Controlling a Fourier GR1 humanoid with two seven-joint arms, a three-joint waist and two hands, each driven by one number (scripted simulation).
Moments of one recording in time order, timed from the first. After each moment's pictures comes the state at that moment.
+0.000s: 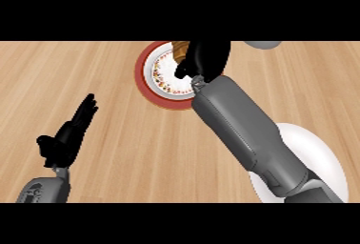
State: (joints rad) left arm -0.12 0.21 0.03 -1.32 0.00 -0.07 -0.12; right arm -1.09 -0.01 0.35 -0.88 1.02 -0.42 1.00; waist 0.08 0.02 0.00
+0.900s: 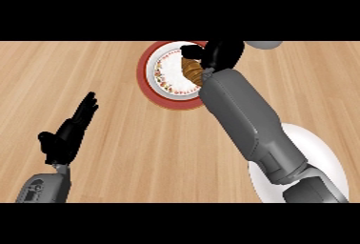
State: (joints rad) left arm -0.15 0.21 0.05 -1.28 0.00 -0.08 -0.13; right arm -1.15 -0.01 0.23 -0.63 0.85 -0.95 0.96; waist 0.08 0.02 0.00
